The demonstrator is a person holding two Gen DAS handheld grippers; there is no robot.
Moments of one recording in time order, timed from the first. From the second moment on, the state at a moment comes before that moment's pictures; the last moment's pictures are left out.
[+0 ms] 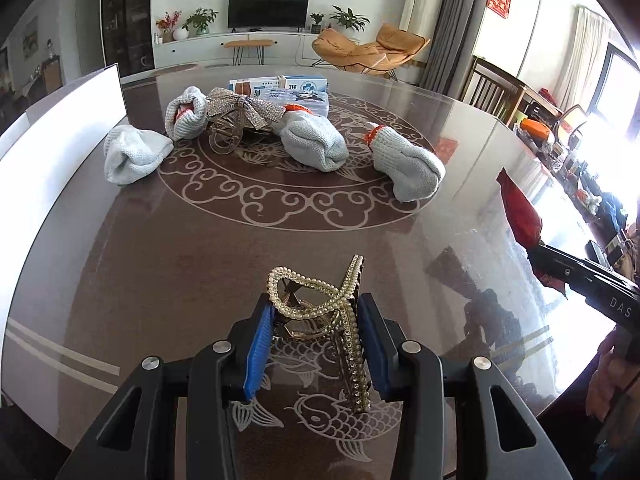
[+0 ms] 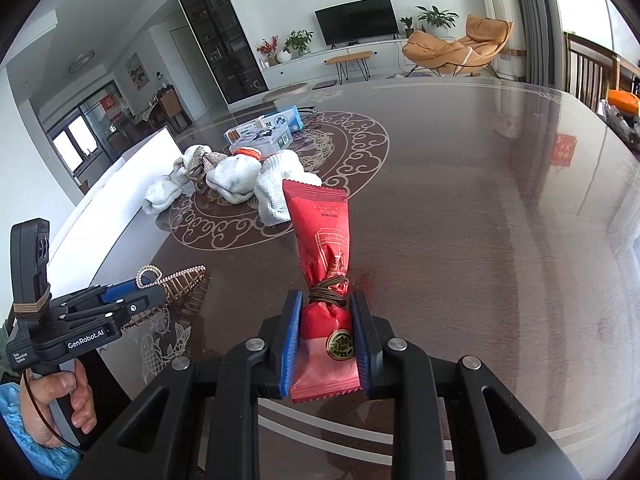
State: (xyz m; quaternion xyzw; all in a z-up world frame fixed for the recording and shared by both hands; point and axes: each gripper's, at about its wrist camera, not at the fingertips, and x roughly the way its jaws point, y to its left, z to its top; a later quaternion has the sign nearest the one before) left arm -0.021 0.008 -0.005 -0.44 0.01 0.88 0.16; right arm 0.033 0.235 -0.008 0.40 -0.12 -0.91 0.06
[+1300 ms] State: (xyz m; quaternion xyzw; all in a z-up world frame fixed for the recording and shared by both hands) left arm -0.014 -0.104 0.066 -0.39 -0.06 0.91 0.13; right arm 0.002 0.132 0.014 0.41 -0.08 -0.90 0.14
